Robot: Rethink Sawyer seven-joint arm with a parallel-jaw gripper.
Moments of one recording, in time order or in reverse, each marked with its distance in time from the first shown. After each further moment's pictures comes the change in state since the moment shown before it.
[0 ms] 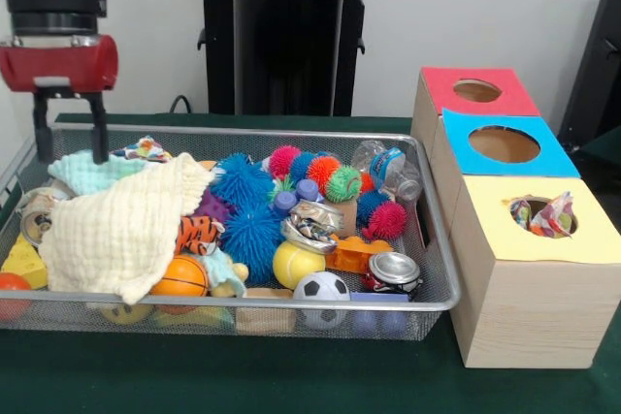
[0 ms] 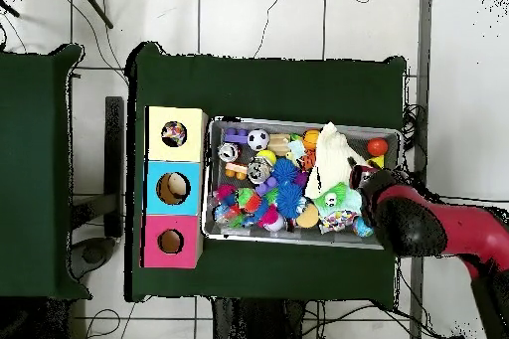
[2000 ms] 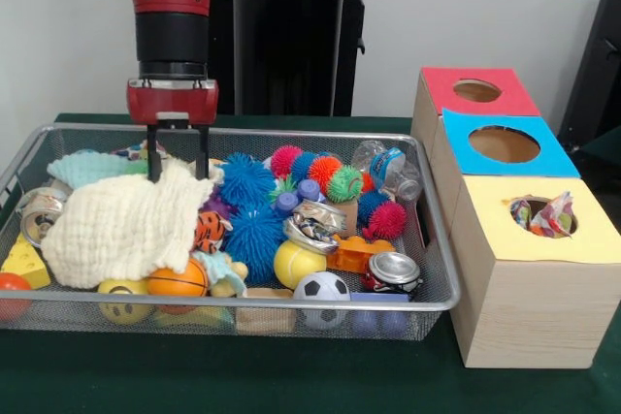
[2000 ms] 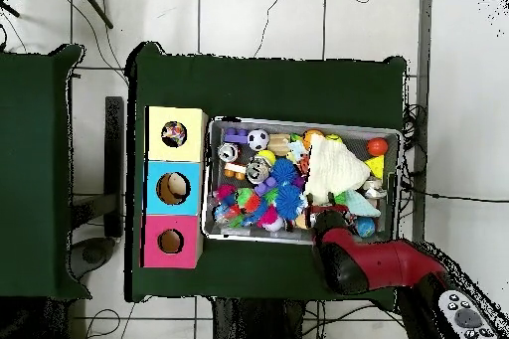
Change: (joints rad) arm 0.364 0.093 -0.495 0.091 -0.100 -0.474 0.000
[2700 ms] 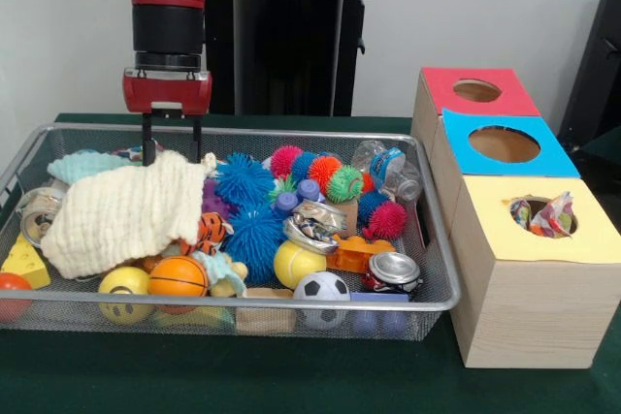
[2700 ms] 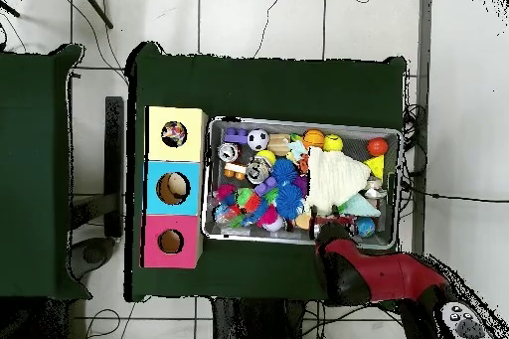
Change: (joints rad) arm 0.003 0.006 -0.061 0.030 0.013 -0.008 0.000
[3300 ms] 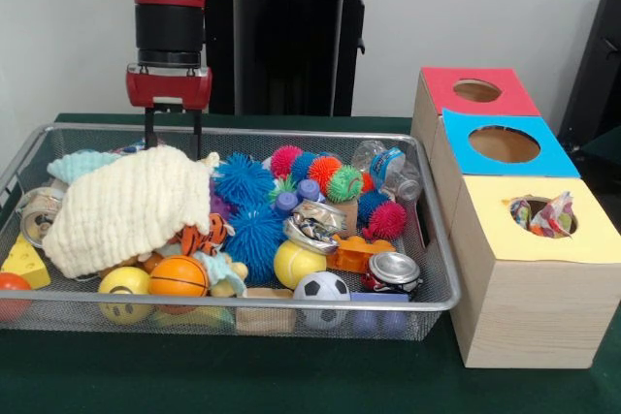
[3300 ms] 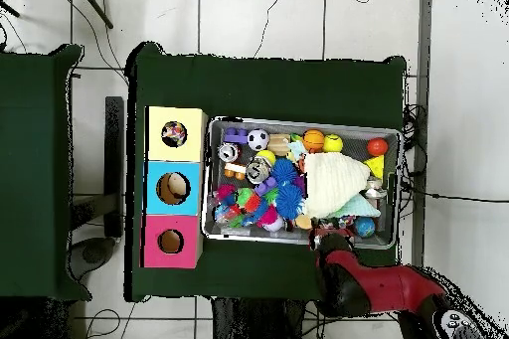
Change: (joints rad) arm 0.001 0.018 -0.048 0.027 0.000 -0.027 0.000
